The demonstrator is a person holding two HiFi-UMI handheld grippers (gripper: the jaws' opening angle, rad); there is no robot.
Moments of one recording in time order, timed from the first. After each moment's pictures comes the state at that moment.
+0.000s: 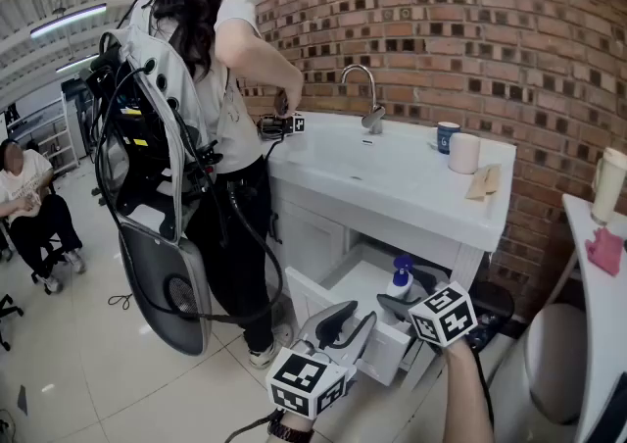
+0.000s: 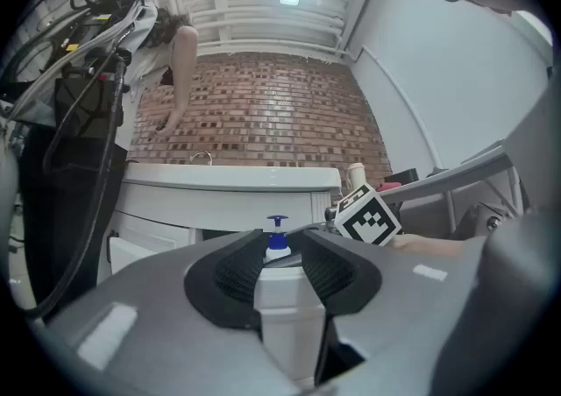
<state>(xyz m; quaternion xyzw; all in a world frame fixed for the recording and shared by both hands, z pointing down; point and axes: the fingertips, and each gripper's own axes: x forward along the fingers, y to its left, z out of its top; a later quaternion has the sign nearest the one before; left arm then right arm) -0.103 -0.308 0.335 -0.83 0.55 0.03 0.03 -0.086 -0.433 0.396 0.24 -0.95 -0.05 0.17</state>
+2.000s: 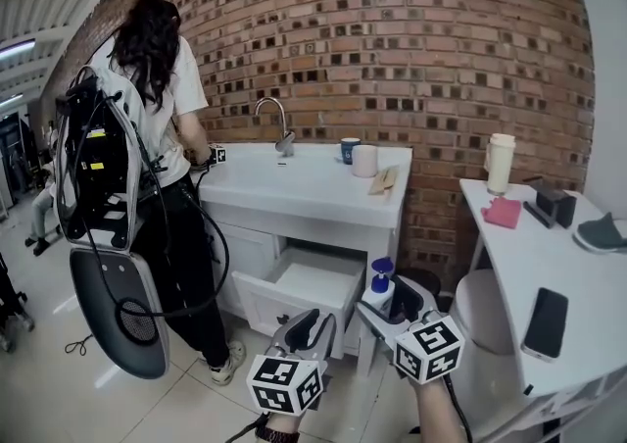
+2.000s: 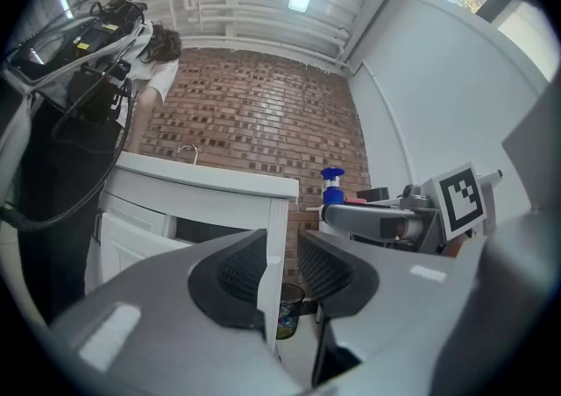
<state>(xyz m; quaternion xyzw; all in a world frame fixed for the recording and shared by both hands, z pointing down) -0.051 -0.243 0.349 -0.86 0.50 0.06 0.00 0.038 -0.276 0.320 0.42 -0.90 -0.09 -0.03</state>
